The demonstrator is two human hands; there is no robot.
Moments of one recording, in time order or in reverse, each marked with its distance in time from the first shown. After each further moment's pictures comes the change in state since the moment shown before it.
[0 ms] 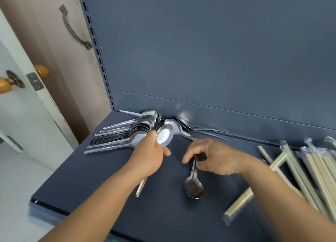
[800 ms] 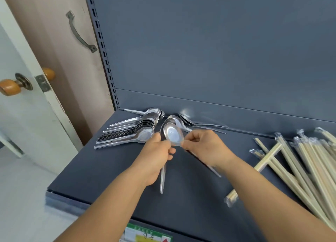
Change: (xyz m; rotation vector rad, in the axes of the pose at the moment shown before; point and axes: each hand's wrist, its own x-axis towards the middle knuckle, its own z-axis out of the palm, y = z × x) left_hand -0.026 0.001 0.004 -0.467 -0.031 -0.102; right_hand 0.000 -0.040 0.033 0.439 0.471 0.217
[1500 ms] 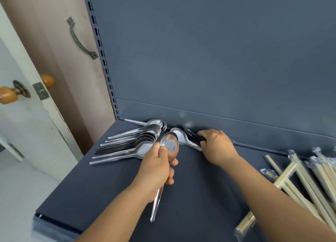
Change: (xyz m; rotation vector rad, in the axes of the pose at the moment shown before) left_hand 0.013 0.008 0.003 0.011 0.078 -0.006; right_hand 0.084 0.042 -0.015 -0.713 0.171 -0.135
